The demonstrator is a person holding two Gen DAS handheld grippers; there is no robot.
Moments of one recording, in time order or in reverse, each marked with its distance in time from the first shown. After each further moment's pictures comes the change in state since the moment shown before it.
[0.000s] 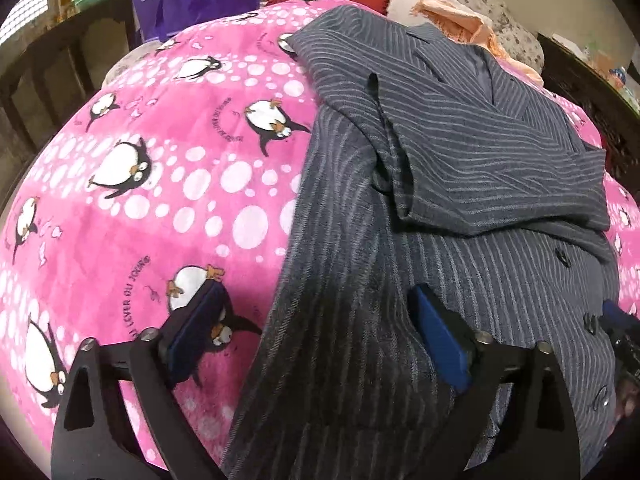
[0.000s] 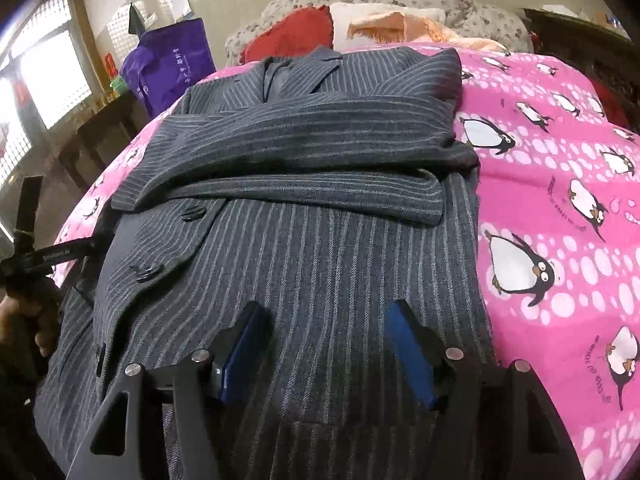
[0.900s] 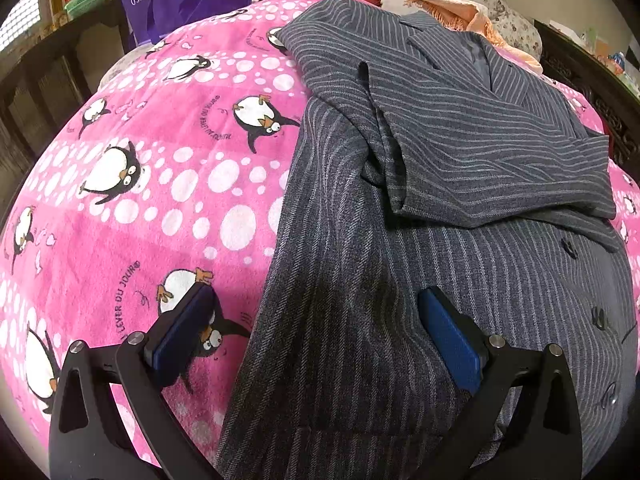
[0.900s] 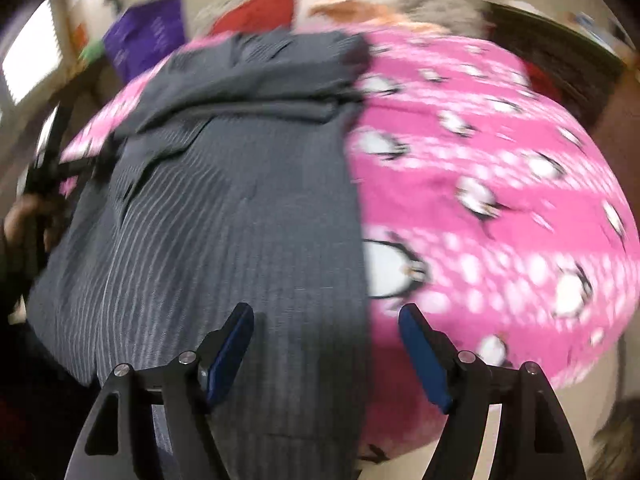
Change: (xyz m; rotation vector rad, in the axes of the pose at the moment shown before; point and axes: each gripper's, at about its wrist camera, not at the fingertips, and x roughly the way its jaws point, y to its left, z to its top) left arm 0.011 -0.013 0.005 0.027 0.014 0.023; right arm -0.122 -0.022 -0.081 0.045 0.082 -0.190
